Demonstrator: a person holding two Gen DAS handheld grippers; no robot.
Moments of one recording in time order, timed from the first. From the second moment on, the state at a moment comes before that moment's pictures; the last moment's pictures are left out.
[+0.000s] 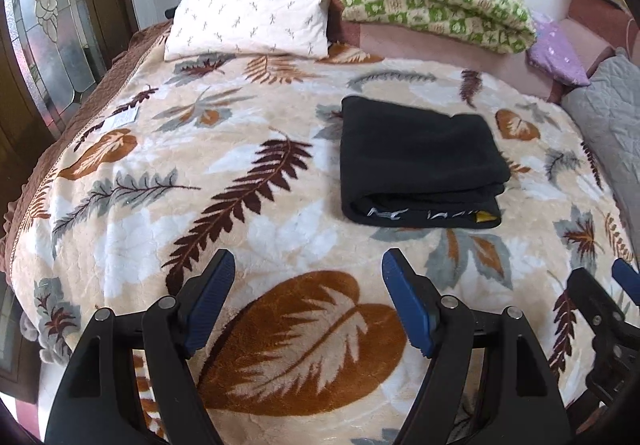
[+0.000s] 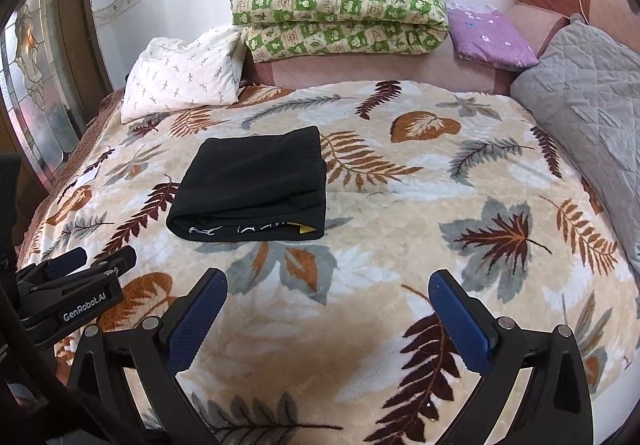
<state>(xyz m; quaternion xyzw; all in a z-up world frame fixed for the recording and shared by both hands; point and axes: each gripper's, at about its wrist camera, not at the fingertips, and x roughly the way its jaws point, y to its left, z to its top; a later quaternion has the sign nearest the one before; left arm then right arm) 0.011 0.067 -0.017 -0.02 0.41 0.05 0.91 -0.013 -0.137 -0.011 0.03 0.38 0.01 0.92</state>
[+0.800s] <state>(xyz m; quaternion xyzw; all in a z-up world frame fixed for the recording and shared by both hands) -0.001 0.046 -0.014 0.00 0.39 0.03 0.92 -0.016 -0.136 -0.011 0.03 0.38 0.00 0.92</state>
